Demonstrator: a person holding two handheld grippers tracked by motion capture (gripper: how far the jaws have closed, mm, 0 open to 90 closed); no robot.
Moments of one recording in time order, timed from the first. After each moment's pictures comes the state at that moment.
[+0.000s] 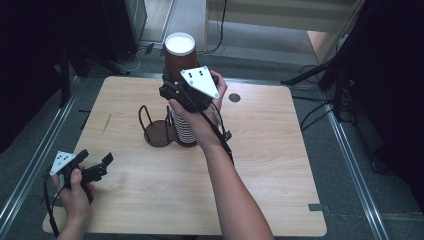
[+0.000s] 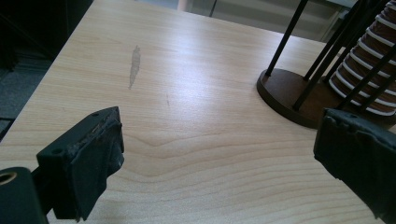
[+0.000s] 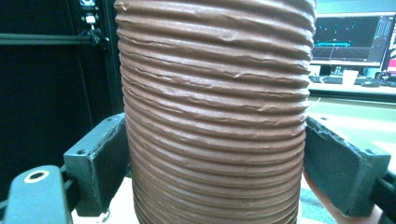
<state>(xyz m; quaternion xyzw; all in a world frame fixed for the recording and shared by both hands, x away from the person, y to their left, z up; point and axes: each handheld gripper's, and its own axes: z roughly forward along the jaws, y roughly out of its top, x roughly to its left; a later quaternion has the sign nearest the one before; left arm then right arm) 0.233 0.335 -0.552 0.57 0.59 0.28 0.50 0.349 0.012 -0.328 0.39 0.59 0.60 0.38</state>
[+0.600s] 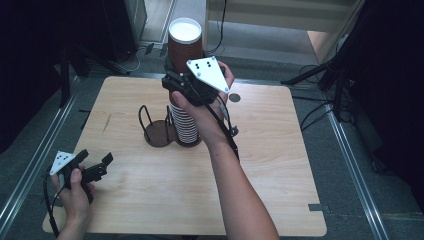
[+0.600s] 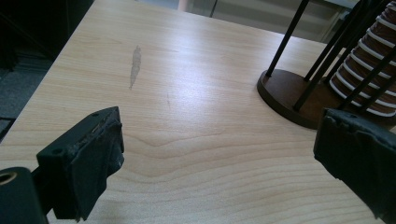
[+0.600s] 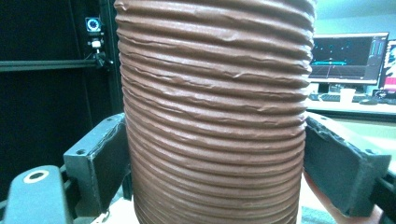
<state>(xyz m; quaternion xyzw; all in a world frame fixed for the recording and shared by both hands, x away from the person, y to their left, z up) 0.233 0.335 -0.552 0.57 0.59 0.28 0.50 0.340 0.000 -0.297 0.37 0.57 0.62 0.39</state>
